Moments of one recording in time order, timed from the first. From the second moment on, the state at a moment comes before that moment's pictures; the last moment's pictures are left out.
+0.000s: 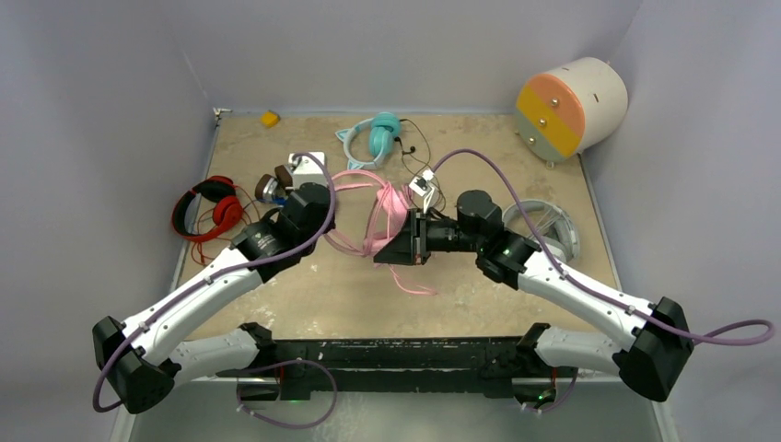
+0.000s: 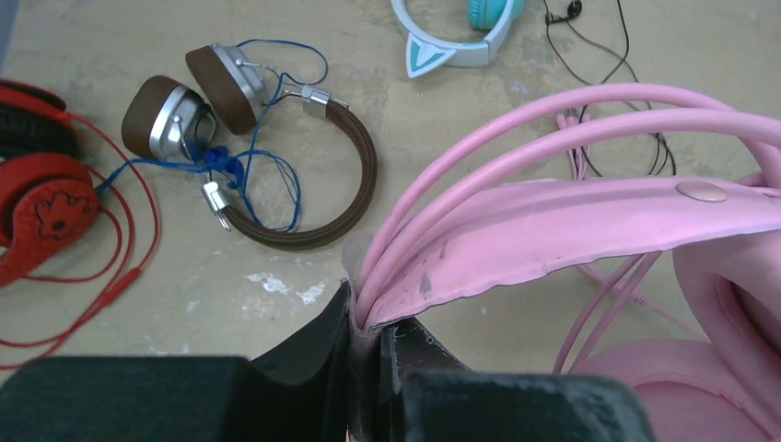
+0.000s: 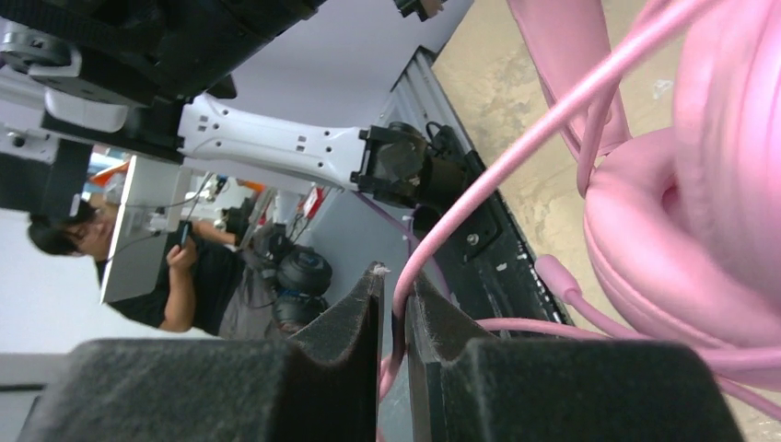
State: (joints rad) left arm -0.74 1.06 0.99 -0.51 -0.63 -0.38; right arm 0.80 1.13 0.84 0.07 -0.66 0.88
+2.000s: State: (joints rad) left arm -0.46 1.30 1.50 -1.03 -0.29 -1.06; right arm 0.98 1.03 0.54 0.04 -0.13 0.50
